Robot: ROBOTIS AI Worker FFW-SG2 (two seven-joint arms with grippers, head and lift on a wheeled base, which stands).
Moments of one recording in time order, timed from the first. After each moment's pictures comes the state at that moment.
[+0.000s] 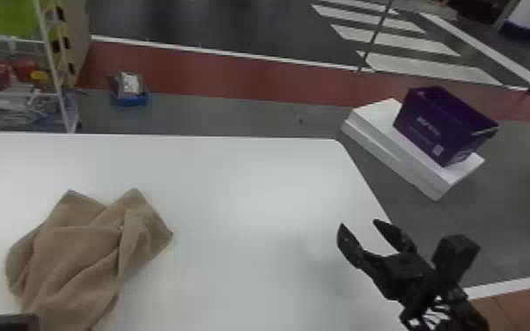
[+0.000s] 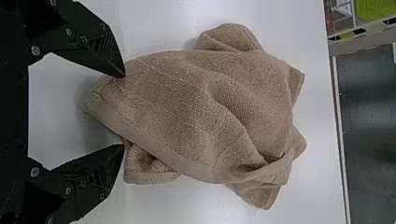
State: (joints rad) left arm 0.66 0.03 -0.22 -2.48 -0.07 1.10 0.16; right arm 0.48 -0.21 -0.33 -1.95 -0.31 0.16 0.33
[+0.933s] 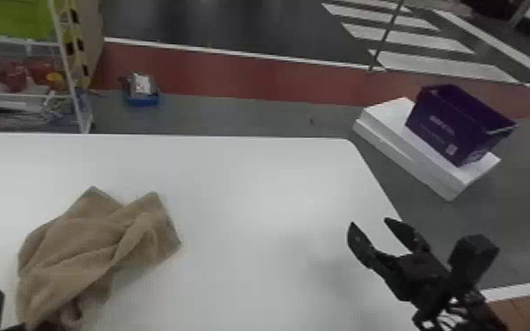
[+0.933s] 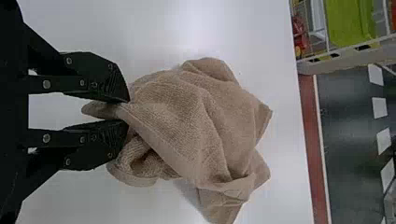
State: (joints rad) left arm 0.67 0.04 -0.18 -2.64 -0.08 1.15 0.18; right arm 0.50 -0.21 -0.33 -1.98 -0.32 0.16 0.33
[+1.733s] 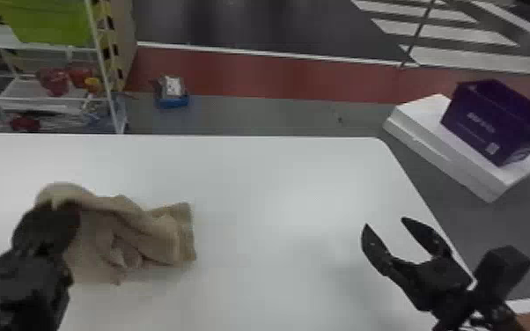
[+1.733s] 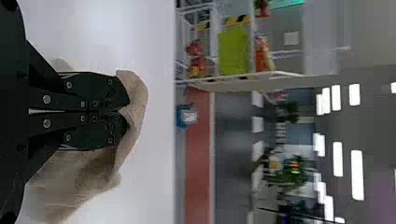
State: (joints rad) left arm 0.66 0.04 -0.19 -2.73 -0.05 0.73 0.23; right arm 0.53 -0.20 -0.25 -2.00 -0.29 0.07 0.33
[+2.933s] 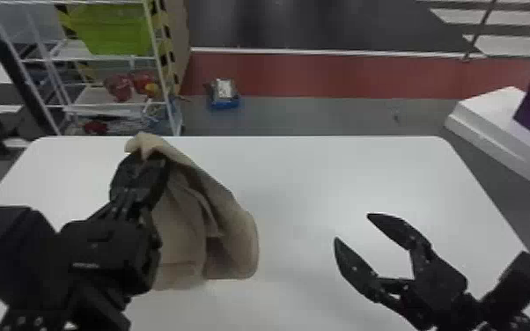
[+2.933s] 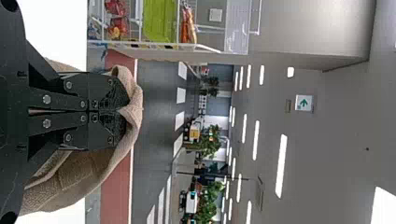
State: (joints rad) left arm 0.66 0.06 -0.21 -2.63 -0.04 0.36 0.13; right arm 0.49 -0.20 -0.05 -2.01 -0.30 0.00 0.66
